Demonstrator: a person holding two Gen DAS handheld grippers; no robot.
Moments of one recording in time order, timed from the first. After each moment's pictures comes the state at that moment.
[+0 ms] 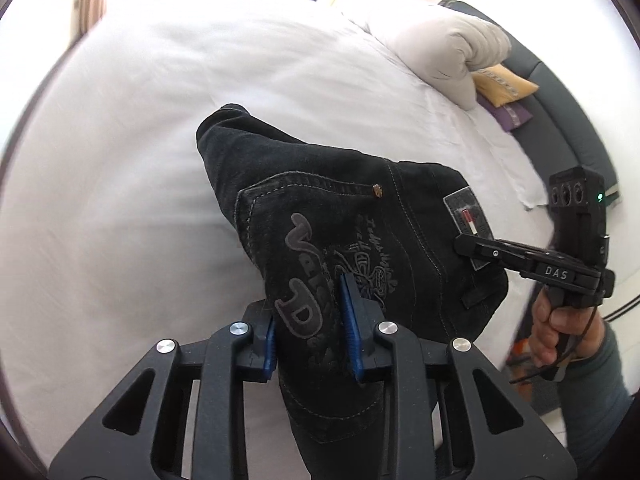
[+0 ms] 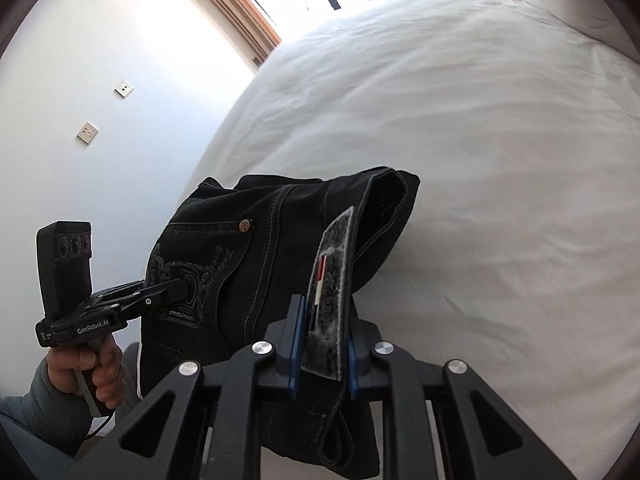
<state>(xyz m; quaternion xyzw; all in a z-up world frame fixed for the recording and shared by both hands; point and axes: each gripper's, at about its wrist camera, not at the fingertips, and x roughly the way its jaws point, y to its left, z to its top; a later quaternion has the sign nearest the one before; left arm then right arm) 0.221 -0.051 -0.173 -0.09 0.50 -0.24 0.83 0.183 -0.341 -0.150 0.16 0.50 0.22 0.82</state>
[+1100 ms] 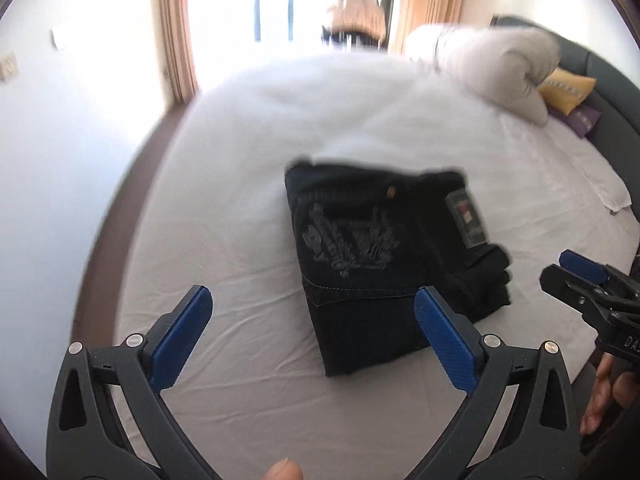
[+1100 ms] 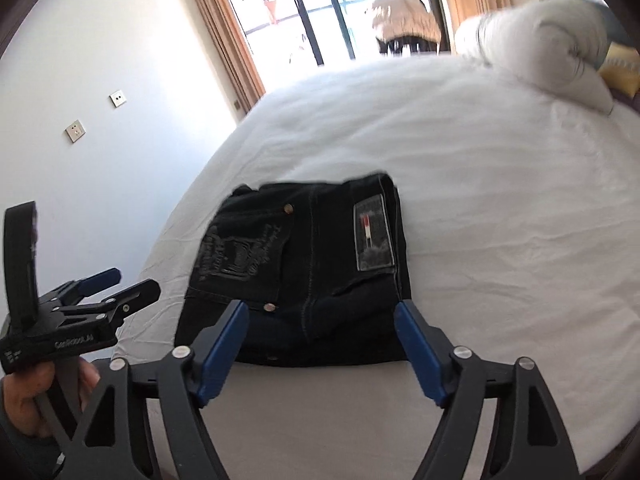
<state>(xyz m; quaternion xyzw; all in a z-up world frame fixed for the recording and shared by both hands) 0.097 -0.029 -0.120 0.01 0.39 -0.06 0.92 0.074 -0.274 -0.114 0.10 0.40 0.12 0.90</state>
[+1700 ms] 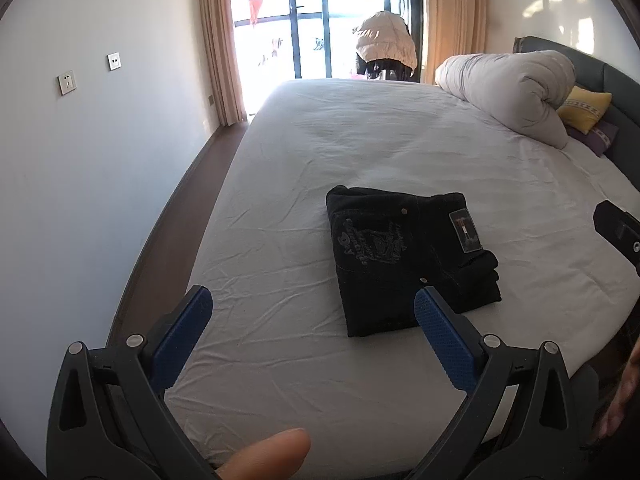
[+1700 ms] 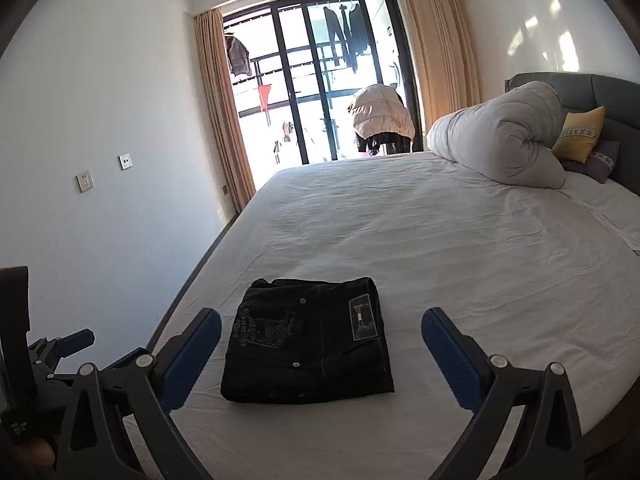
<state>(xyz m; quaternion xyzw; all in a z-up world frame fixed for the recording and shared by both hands) 0.012 -0.026 -0.061 0.02 0.37 0.01 0.93 -0.004 -0.259 -0.017 0.08 0.26 0.06 0.96</state>
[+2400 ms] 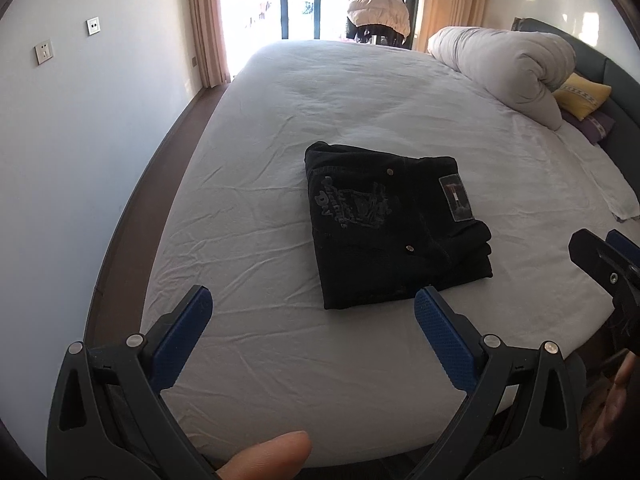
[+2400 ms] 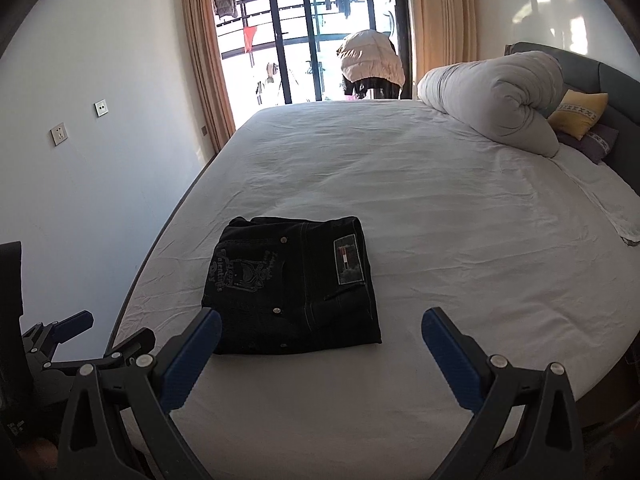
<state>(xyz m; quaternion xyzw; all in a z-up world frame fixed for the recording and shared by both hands) 0.043 -0.034 -0.095 0.00 0.44 -0.01 0.90 0.017 -0.243 -0.047 0.05 0.37 0.03 0.93</state>
